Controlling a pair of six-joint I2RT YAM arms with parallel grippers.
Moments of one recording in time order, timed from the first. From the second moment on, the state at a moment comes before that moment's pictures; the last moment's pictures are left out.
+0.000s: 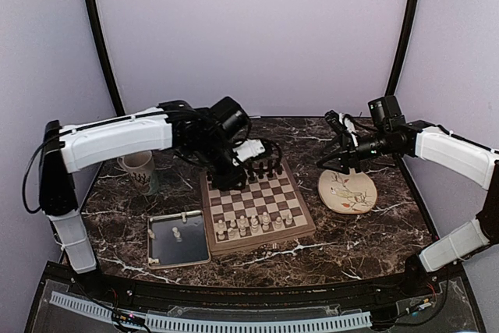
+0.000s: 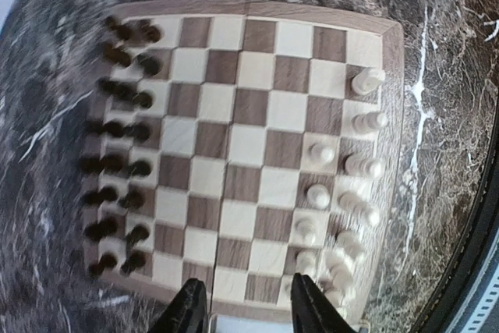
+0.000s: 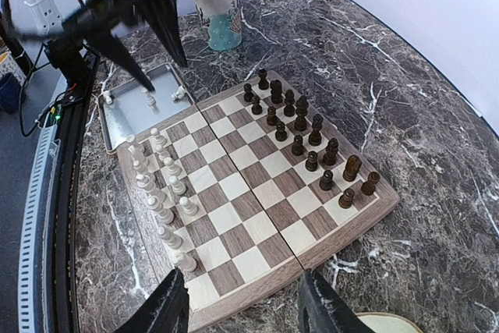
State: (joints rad) left arm -0.94 1.87 1.68 -0.94 0.01 0.28; right arm 0.33 1.35 1.01 -0.46 -0.87 -0.54
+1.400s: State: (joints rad) left arm -0.77 1.67 1.05 -0.99 -0.01 -0.23; right arm 0.33 1.39 1.01 -0.48 -0.86 -0.55
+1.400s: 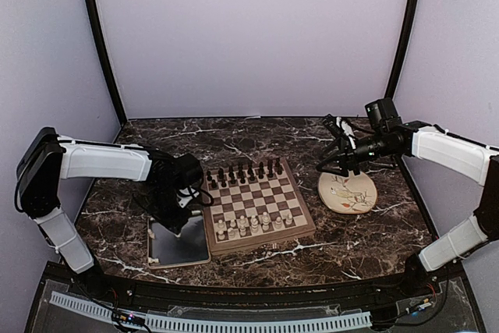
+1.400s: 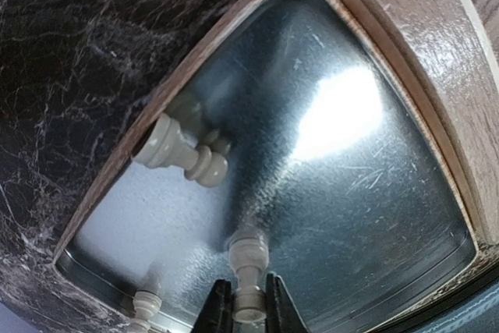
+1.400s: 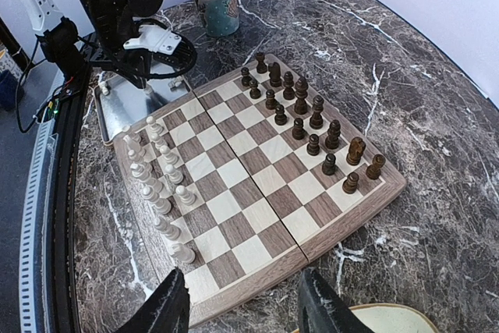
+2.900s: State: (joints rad) left arm -0.92 2.21 1.99 -0.97 0.09 0.02; right arm 0.33 1.39 1.01 -0.48 -0.82 -0.55
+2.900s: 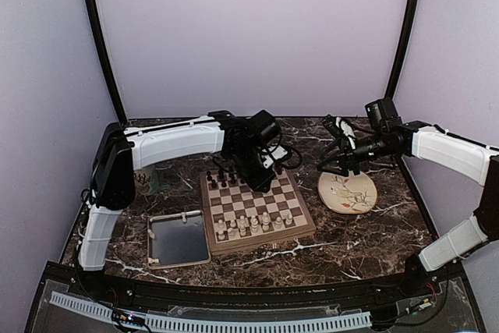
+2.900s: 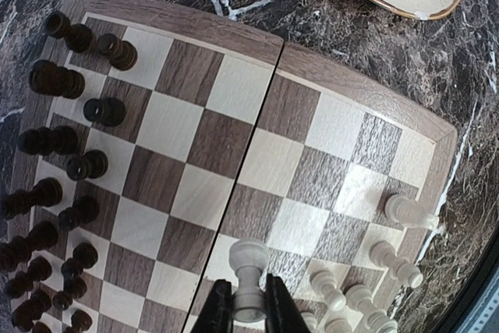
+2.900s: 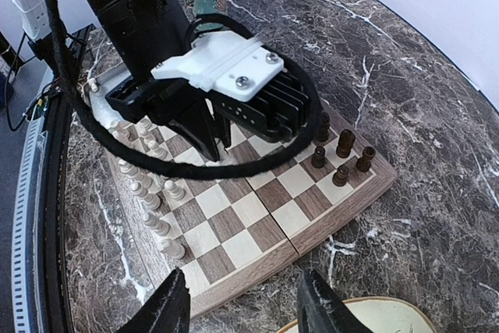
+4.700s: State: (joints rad) left arm -0.70 1.53 1.19 -0.50 -0.11 0.10; right arm 0.73 1.83 1.40 -0.75 -0.37 -0.63
